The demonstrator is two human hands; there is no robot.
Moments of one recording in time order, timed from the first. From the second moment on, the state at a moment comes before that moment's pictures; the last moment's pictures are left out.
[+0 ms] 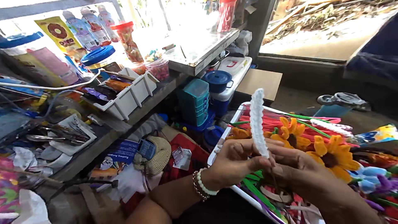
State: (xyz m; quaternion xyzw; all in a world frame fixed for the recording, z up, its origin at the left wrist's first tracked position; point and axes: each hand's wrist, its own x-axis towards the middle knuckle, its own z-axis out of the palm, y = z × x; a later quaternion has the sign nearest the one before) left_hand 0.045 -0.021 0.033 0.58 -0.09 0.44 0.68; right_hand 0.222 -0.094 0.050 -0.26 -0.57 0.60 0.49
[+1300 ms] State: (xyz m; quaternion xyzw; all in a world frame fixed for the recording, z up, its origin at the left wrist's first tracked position) left_hand 0.064 -0.033 -0.007 0.48 0.15 0.44 0.74; right_hand 0.223 -0.117 0.050 -0.60 -0.55 0.33 0.48
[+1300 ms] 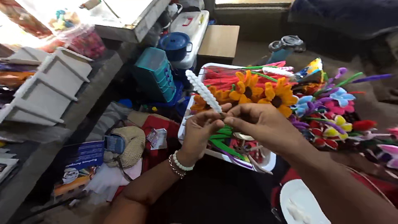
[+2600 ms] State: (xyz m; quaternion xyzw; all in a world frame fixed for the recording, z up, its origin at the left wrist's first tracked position) left_hand 0.060 -0.034 -0.020 0.54 0.04 0.44 0.72; right_hand 0.225 -0.128 0.018 -0.48 -0.50 0.46 0.56
